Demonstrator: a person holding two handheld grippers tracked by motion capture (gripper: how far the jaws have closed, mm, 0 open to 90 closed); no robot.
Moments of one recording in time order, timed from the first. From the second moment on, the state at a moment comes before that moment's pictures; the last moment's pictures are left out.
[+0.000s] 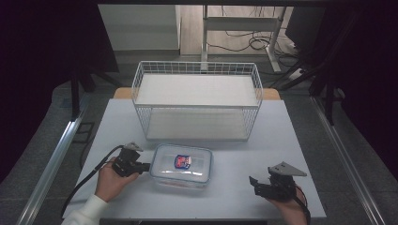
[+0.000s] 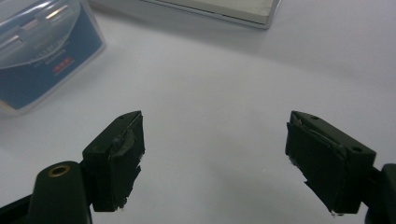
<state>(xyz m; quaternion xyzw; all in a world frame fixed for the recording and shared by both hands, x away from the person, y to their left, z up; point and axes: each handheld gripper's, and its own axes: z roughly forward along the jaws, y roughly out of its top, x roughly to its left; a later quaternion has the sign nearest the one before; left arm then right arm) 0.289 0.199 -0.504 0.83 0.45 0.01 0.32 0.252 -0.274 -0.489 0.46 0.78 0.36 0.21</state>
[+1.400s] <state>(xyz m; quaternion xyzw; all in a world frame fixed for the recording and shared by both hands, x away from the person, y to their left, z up) 0.264 0.205 -0.473 0.78 0.46 0.10 0.41 0.268 -0.266 -0.482 0.43 0.78 0.40 0.20</state>
